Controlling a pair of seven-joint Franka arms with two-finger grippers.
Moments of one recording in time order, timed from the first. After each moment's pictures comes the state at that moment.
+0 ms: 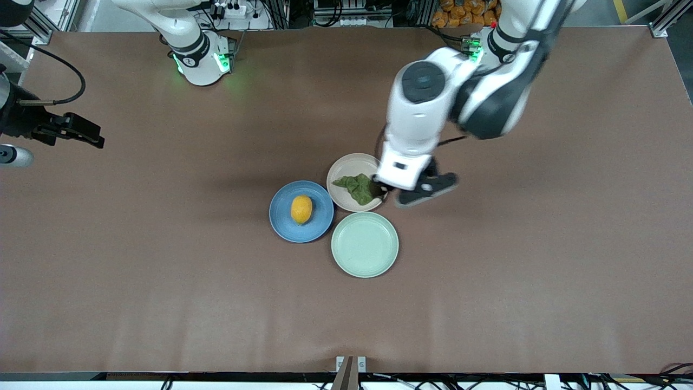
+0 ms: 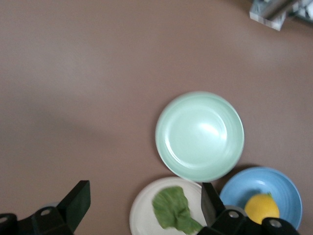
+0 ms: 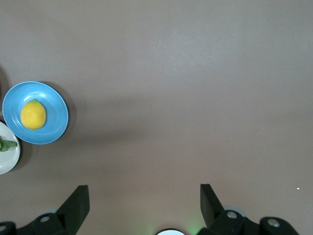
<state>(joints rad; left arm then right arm) -0.47 0.37 -0.13 -1.46 0.15 1.95 -1.01 0.05 0.09 -0.01 -1.41 -0.01 1.39 0.11</state>
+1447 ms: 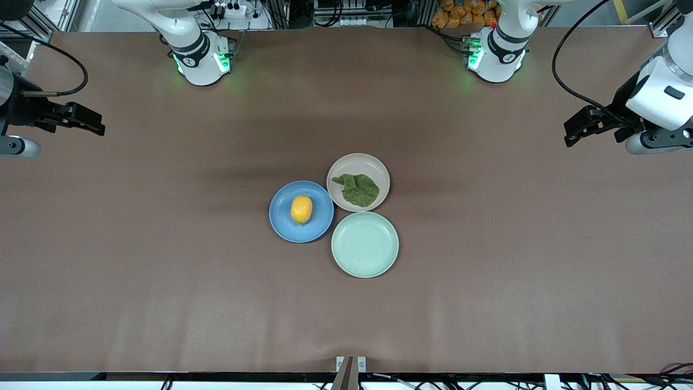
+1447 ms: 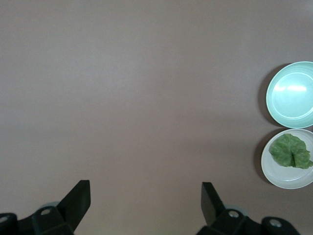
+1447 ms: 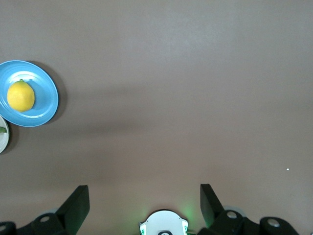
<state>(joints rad) -0.06 0.00 -0.10 -1.54 0.02 1.55 -0.23 0.05 0.07 -0.01 -1.43 -0.03 1.32 0.11</state>
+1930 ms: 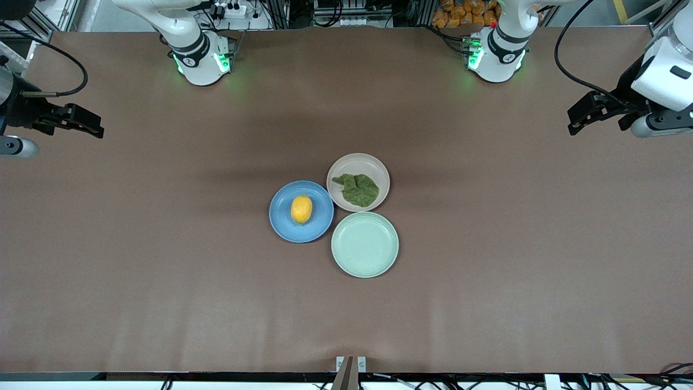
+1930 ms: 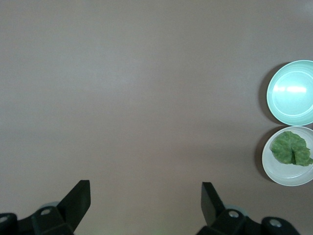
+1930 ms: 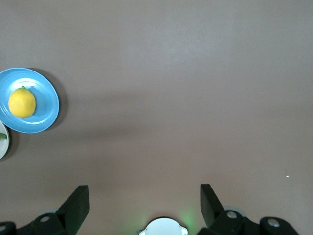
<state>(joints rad) -0.06 -0.06 -0.10 -1.59 0.02 1.55 -0.23 0.05 0.06 0.00 -1.44 -0.03 1.36 0.11</state>
